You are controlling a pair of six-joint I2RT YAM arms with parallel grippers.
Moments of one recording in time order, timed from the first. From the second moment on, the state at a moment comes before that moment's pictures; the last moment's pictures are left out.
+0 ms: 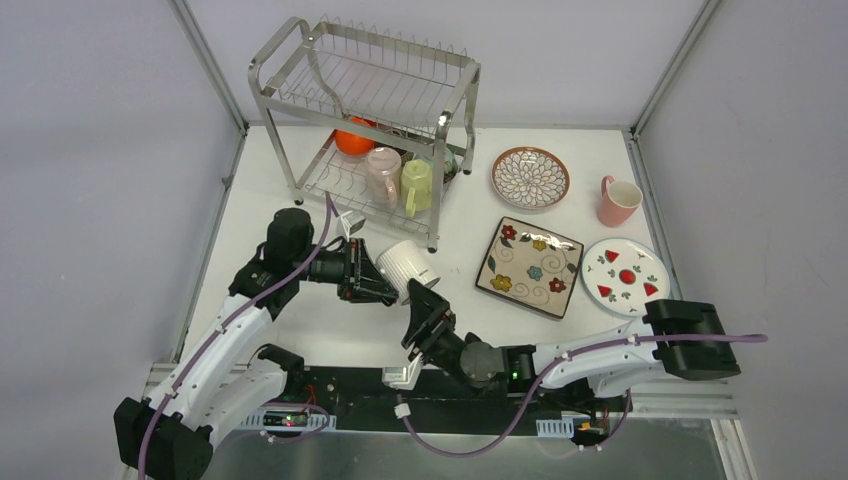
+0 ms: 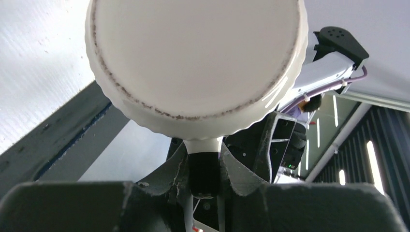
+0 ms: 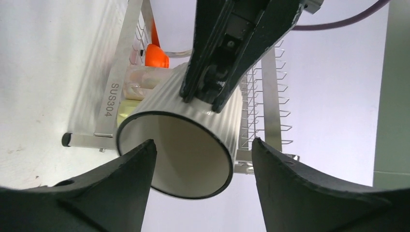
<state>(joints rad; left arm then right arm) -0.37 0.84 0.68 -0.31 1.07 -1.12 1.67 1.30 0.56 0.69 0.78 -1.61</state>
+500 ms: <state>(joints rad) -0.37 0.77 0.71 -0.40 0.71 -0.94 1.71 1.20 0.50 0.68 0.84 -1.43</state>
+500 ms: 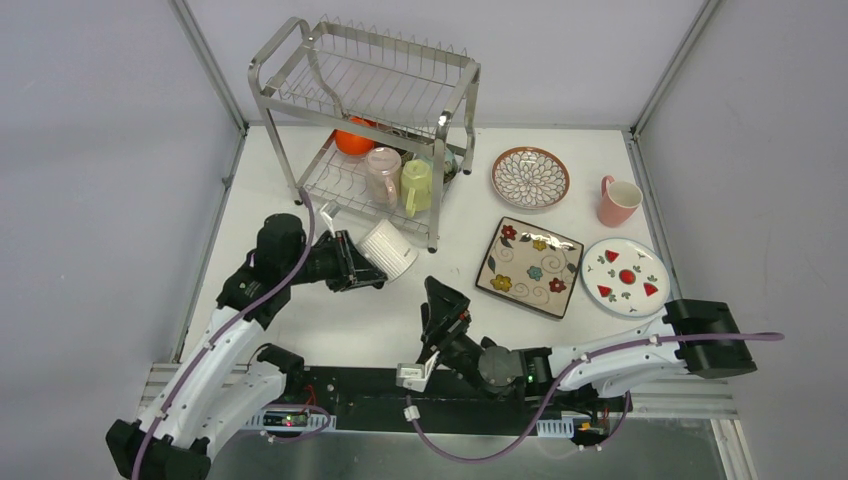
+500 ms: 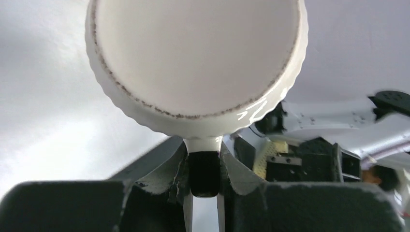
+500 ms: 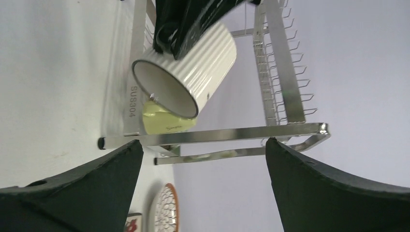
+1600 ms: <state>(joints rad) -0.35 0.87 0.62 -0.10 -0.06 -0.09 1.70 1.10 0.82 -0.17 1.04 0.11</state>
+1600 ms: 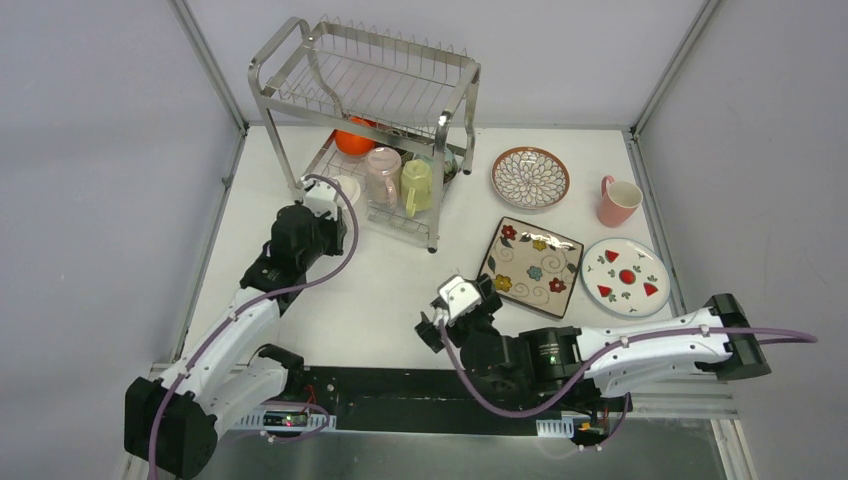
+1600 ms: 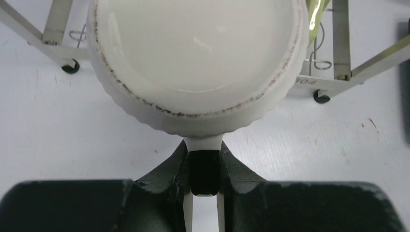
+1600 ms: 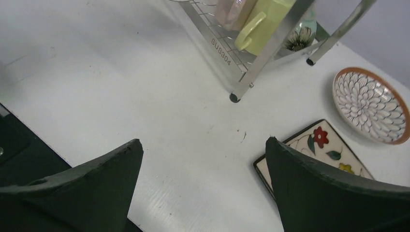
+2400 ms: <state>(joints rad) -0.21 1.33 0.59 0.48 -0.19 0.00 1.58 0.99 0.80 -0.46 0.93 0.56</state>
